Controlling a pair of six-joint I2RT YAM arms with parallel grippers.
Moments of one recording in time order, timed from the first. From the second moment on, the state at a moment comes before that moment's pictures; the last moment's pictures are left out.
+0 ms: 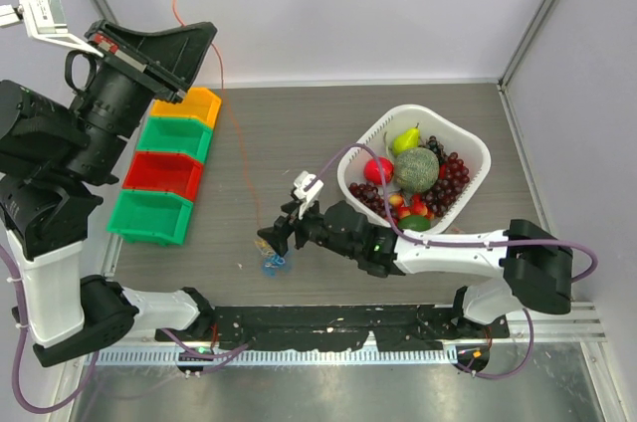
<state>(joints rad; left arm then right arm) -0.78 1.25 2.29 -0.64 -0.24 -0.48 1.21 1.43 0.80 0.49 0.18 0.25</state>
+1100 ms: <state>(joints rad) -0.78 1.33 2.60 -0.45 -0.21 -0.60 1.14 1.92 0.74 0.76 0.44 0.49</state>
